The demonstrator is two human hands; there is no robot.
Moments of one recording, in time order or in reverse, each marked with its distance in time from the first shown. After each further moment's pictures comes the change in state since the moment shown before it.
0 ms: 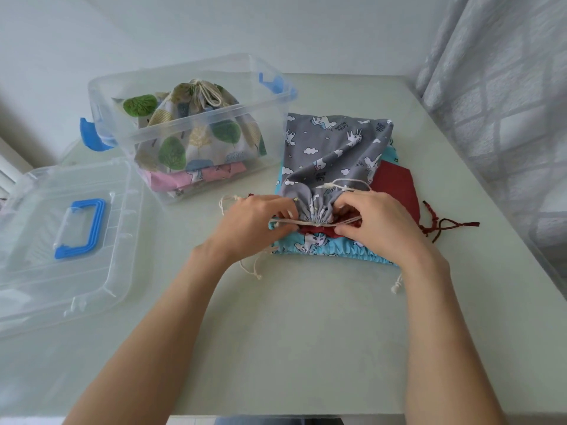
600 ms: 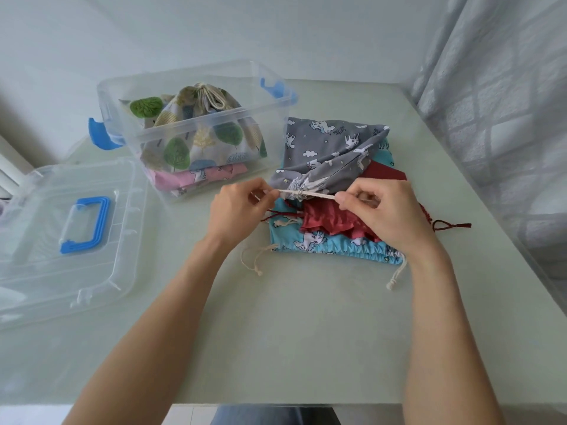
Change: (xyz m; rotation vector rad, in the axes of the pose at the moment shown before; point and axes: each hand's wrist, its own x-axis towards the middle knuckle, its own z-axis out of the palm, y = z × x) left_hand 0.004 -0.009 -0.004 -0.225 0.200 -0.476; right_hand -0.004 -0.003 -0.014 0.451 0.217 -0.033
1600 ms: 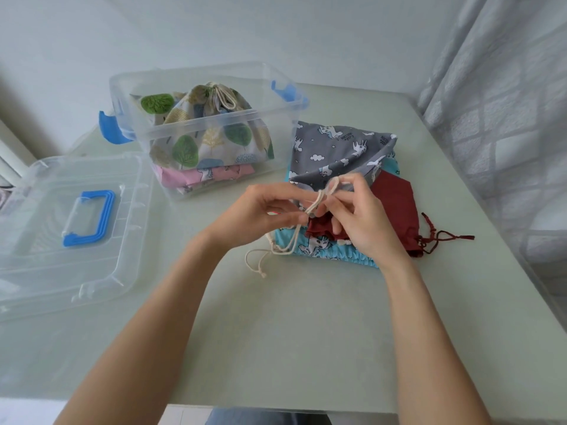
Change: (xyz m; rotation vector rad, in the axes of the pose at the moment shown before) left_hand -0.010 0.032 -0.020 -0.531 -0.453 0.281; right_hand 0.007 -0.003 0.038 0.204 -0.070 0.133
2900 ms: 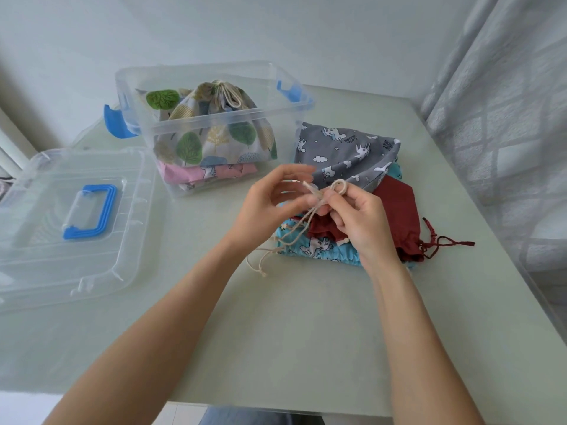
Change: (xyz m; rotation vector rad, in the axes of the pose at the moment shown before) left_hand 0.006 -0.010 0.020 -0.181 0.343 -0.007; right_hand -0.002 -0.019 0.014 0.427 0.122 0.119
